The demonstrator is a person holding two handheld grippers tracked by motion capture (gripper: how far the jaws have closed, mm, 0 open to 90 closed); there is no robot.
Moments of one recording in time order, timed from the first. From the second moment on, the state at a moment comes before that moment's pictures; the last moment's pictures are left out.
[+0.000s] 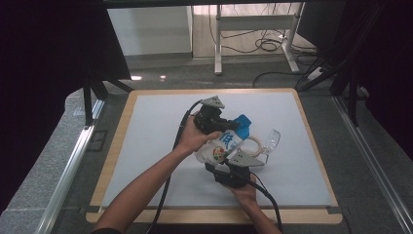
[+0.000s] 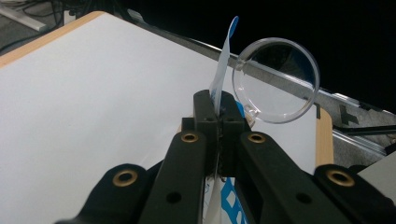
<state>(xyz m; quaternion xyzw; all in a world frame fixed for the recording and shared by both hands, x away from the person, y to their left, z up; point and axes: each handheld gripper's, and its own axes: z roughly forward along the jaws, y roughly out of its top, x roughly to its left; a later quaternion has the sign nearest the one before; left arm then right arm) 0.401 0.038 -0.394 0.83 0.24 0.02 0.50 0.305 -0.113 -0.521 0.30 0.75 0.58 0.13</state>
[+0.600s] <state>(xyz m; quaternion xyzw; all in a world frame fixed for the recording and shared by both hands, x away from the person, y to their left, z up) 0.405 0.032 -0.391 0.84 0.23 0.02 0.49 0.304 -0.115 -0.519 0.30 0.74 0.59 0.12</state>
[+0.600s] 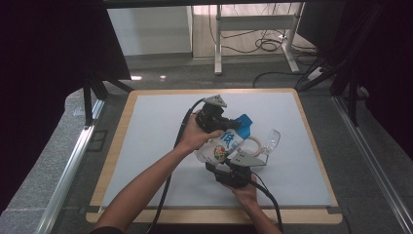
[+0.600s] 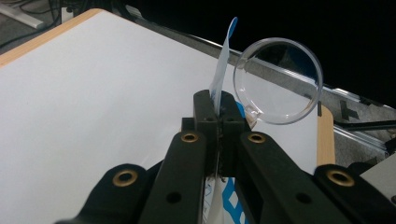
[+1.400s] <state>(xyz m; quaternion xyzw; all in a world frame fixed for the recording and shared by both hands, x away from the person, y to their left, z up) 0.408 0.021 -0.387 0.85 0.23 0.01 0.48 0.299 -0.111 -0.511 0.32 0.72 0.60 0.12</state>
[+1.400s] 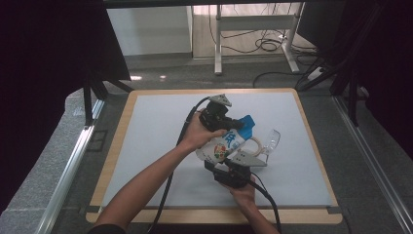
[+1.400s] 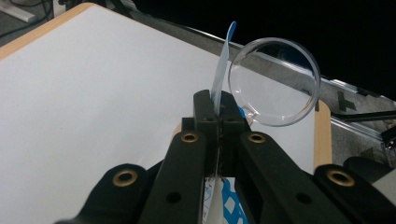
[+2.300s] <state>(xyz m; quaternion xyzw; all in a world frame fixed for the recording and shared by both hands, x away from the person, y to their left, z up) 0.416 0.010 -0.385 0.86 0.22 0.00 0.46 0.293 -0.099 -0.510 0.36 0.70 0.60 0.16</state>
